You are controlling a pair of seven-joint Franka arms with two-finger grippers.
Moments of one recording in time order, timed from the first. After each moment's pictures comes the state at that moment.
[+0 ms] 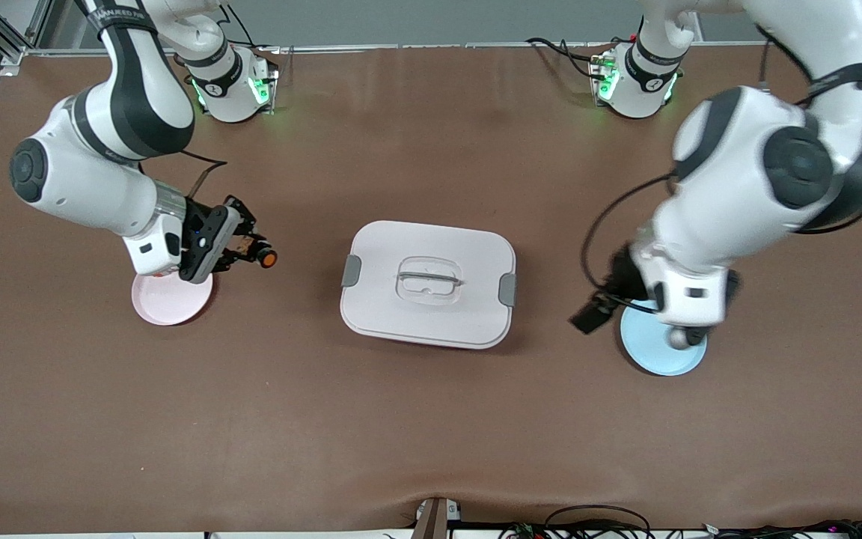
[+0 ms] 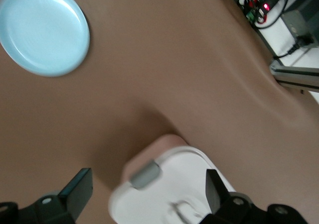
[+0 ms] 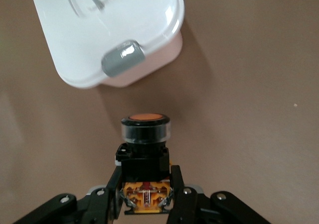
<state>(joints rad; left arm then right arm) -0.07 0.45 -0.31 -1.23 -0.02 1.77 -1.07 0.22 0.09 -0.03 -1.99 0.39 2.01 -1.01</state>
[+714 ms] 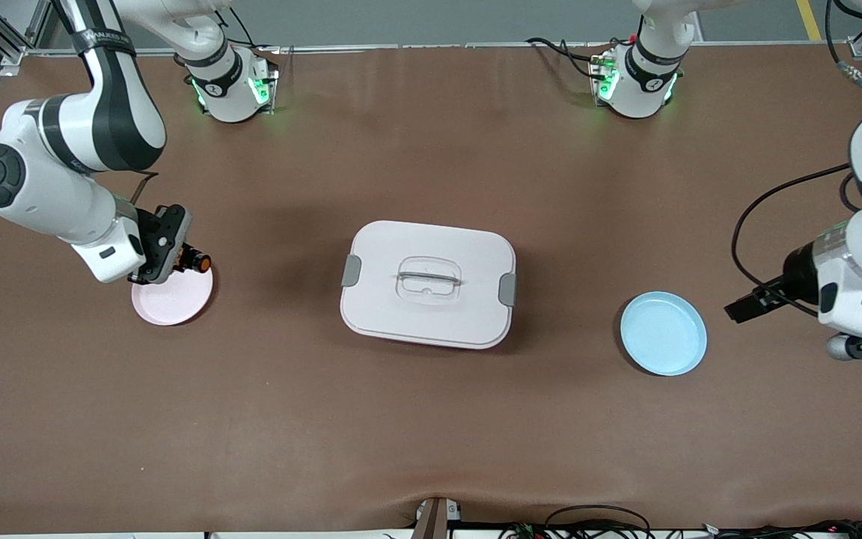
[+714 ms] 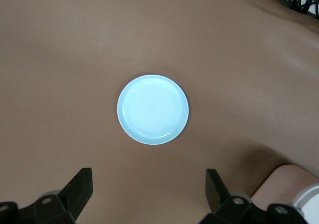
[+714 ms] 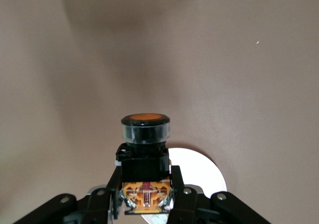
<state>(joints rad) 0.15 0.40 -0.31 -1.23 0.13 1.59 -0.56 0.12 0.09 -0.03 -2.01 0.06 2.01 -1.25</state>
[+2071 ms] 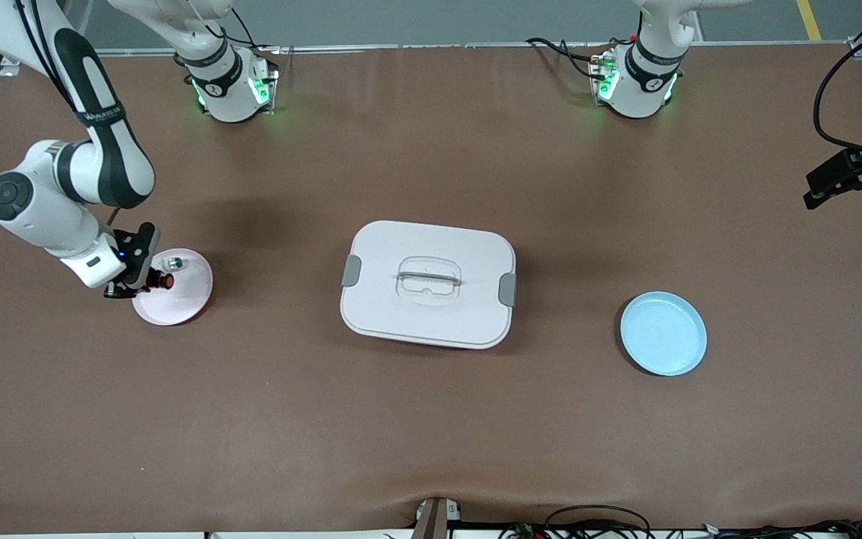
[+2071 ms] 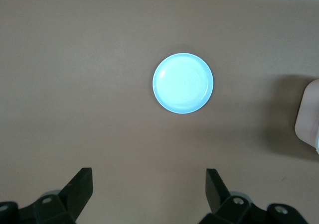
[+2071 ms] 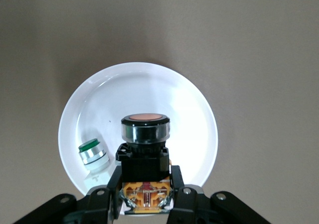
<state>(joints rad) 0.01 0.02 -0.02 -1.49 0.05 1.54 -0.04 -0.11 0.24 -0.03 -2.28 -0.03 2.54 -1.59</state>
